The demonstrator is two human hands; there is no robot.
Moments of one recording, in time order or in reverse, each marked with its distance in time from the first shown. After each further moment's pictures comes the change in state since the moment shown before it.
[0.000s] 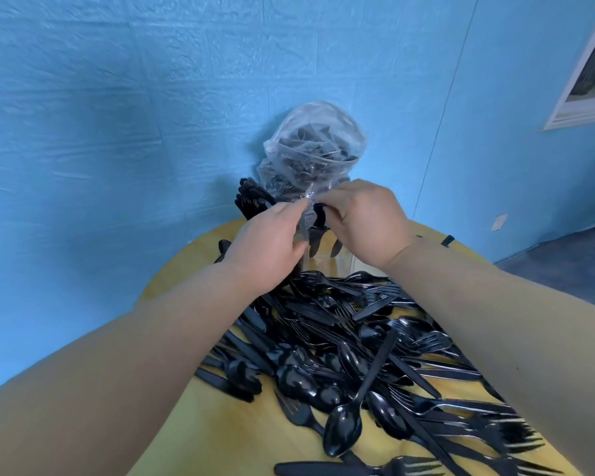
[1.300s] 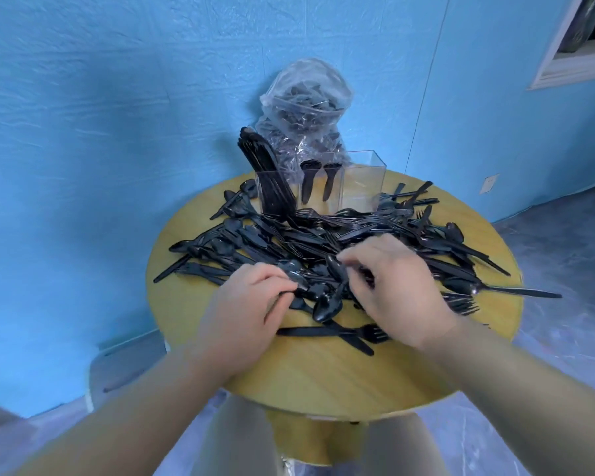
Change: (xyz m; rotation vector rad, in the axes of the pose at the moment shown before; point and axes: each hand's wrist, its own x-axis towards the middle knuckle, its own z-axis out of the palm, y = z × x) left_hand -0.188 0.045 0.002 -0.131 0.041 -0.001; right_hand -0.175 -0.088 -0.048 0.217 0.007 0.188
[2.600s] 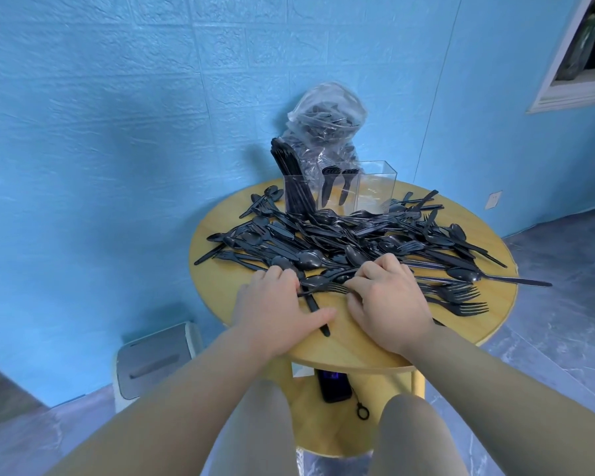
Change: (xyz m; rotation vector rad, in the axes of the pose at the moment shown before) left_hand -0.020 0.022 -0.007 0.262 -0.268 -0.354; right_hand -0.036 -0.028 0.026 -0.351 -0.132 0.024
